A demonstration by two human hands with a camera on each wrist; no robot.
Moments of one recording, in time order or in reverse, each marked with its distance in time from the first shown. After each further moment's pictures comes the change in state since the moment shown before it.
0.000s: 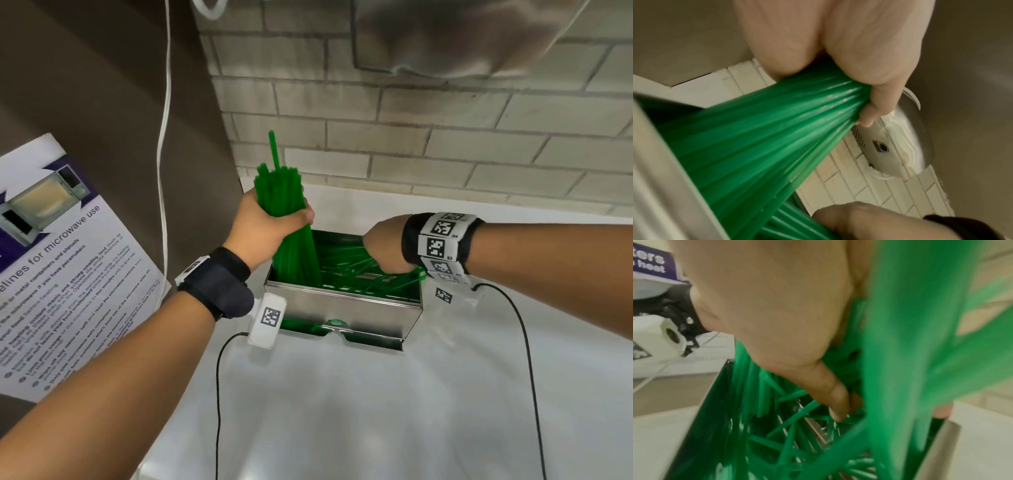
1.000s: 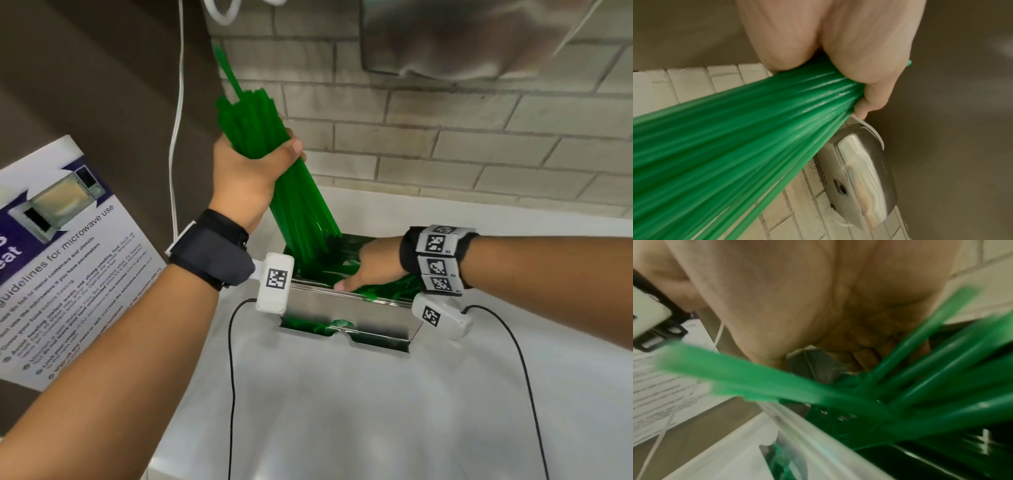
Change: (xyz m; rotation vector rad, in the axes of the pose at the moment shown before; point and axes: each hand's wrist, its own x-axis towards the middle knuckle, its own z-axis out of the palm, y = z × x) left_hand 0.027 0.054 -0.008 -0.285 0.209 0.192; right_hand -0.001 -0.023 0.000 0.498 -0.046 -0.046
